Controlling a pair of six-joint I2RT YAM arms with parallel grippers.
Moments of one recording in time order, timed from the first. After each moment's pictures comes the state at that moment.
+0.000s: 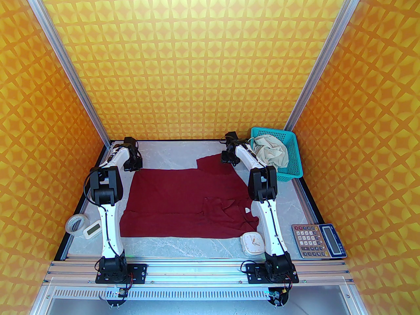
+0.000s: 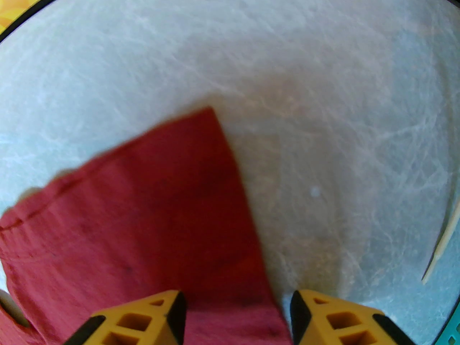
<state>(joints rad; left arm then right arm) 0.07 2.39 2.01 -0.91 -0.05 -0.10 0.18 2.60 2.35 -0.93 0.03 0.22</state>
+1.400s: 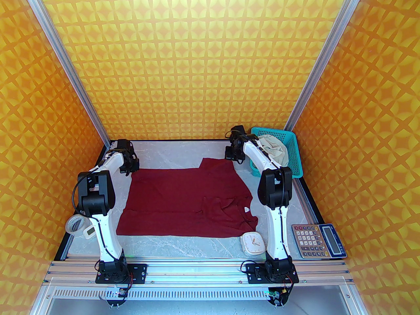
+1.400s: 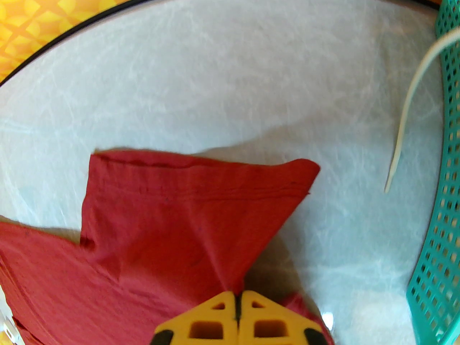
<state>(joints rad) 0.09 2.08 1.62 -0.68 -0.01 -0.07 0.18 2.26 2.06 -0.94 -0.06 0.23</state>
